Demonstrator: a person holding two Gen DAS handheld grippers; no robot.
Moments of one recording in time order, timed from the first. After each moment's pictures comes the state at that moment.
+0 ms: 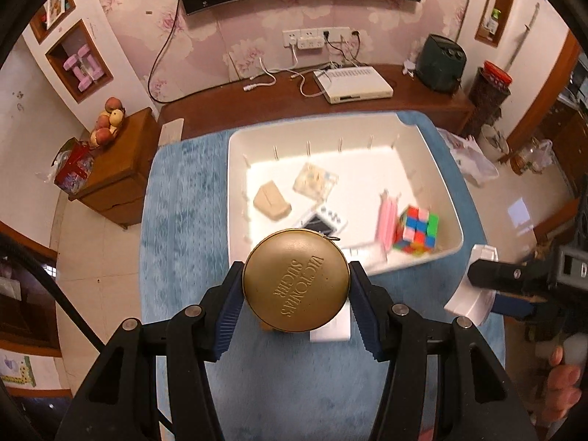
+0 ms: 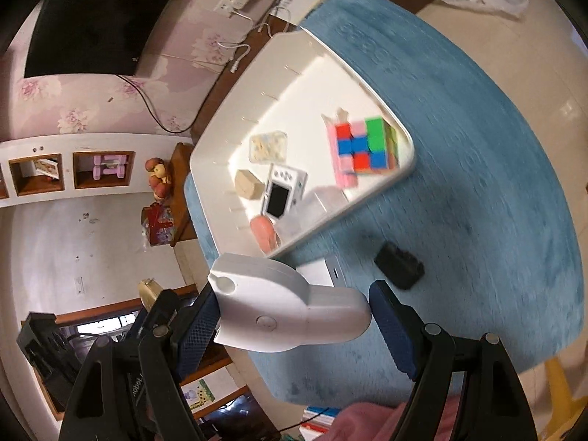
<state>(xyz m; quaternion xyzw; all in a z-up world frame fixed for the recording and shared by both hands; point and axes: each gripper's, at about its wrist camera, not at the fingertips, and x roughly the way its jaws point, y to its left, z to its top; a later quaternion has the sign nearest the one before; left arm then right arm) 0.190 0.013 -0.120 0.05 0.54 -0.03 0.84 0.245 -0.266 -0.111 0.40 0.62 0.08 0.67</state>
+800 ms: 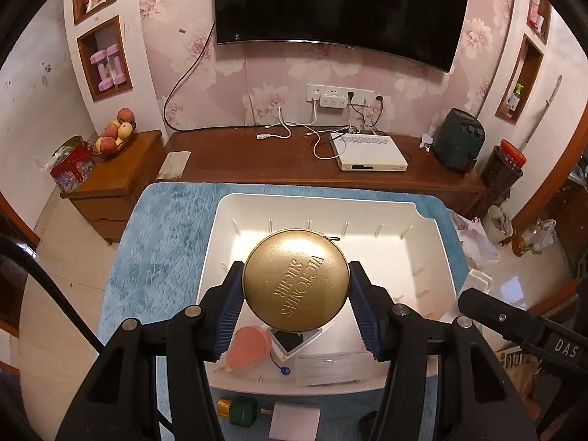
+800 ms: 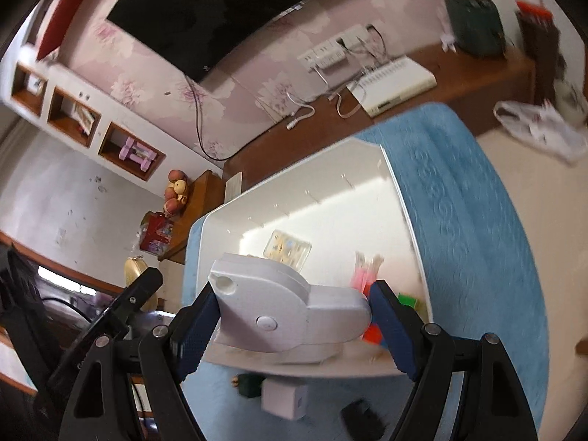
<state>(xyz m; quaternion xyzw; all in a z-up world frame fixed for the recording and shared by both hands) 0.244 0.008 -0.143 -0.03 0.44 0.01 0.90 0.321 -0.266 -0.111 0.24 0.49 0.15 0.82</state>
